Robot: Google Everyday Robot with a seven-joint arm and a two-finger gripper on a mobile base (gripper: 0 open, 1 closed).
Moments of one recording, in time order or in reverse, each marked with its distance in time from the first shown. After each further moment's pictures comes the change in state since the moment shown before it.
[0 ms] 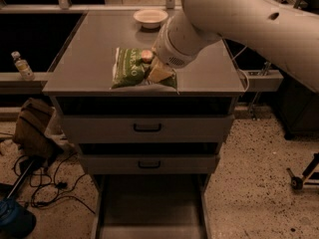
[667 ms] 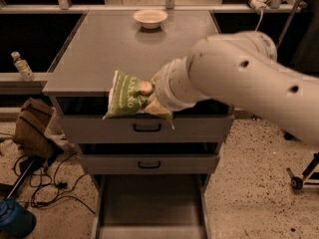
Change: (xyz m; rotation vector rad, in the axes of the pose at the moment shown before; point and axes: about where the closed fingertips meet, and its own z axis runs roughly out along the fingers) arm 0.002 0.077 0.001 0.063 -0.058 0.090
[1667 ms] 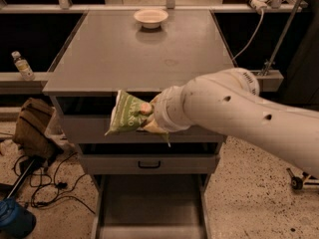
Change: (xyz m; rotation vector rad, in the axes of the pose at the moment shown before) arm 0.034 0.042 0.045 -0.025 0.008 0.067
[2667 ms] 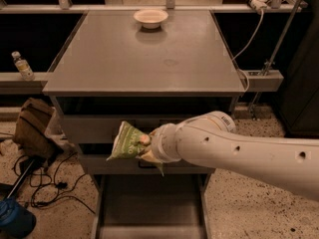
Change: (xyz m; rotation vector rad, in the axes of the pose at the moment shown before) arm 0.054 0.070 0.077 -0.077 0.013 0.145
